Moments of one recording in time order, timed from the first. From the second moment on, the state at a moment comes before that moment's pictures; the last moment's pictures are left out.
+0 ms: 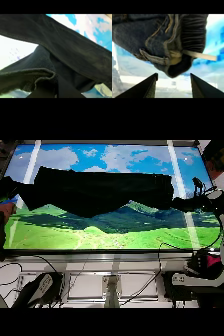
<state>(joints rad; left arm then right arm) 0.51 -0.95 1.13 0.78 -1.10 -1.27 -0.36 -1.46 1.11 -1.03 1.02 1.11</state>
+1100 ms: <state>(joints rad) 0.50 -0.88 1.14 1.05 -1.22 -1.26 -0.47 -1.29 1.06 -1.03 1.36 1.21</state>
